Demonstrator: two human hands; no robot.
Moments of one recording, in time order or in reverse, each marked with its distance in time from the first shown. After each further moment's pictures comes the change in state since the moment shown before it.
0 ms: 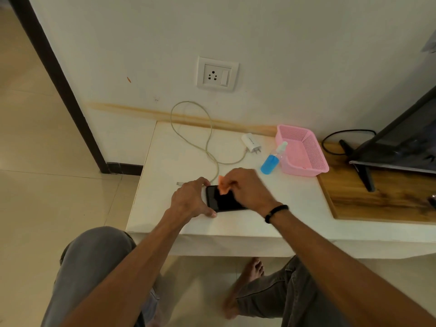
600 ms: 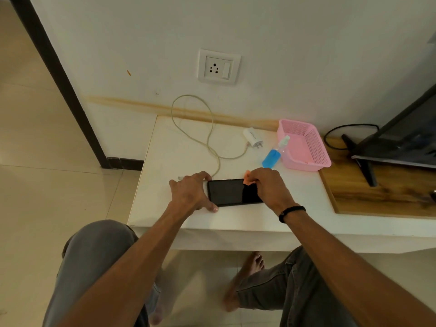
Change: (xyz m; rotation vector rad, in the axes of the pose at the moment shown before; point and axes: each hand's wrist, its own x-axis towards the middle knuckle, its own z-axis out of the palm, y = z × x) left_hand -0.004 0.008 -0.008 0.171 0.004 -0.045; right_hand -0.025 0.047 -0.003 -0.018 0.066 0.297
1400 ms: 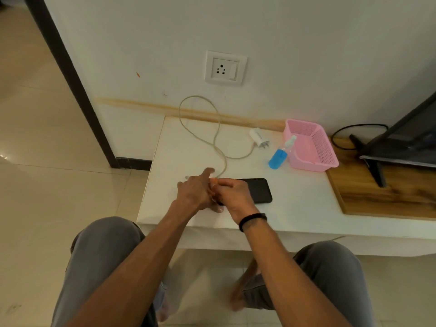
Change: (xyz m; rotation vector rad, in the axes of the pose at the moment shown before) left_hand -0.015 0.001 -0.010 -0.050 -0.033 0.018; right_hand -0.023 -0.102 0.061 0.943 -0.093 0.430
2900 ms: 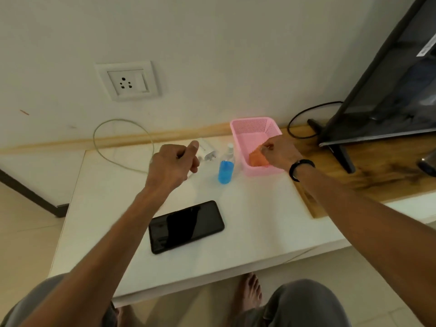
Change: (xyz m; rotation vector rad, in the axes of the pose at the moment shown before) left_hand 0.086 0.149 -0.027 -0.399 0.295 0.129; right_hand 0.160 -0.050 -0.296 -0.892 0.420 -0.142
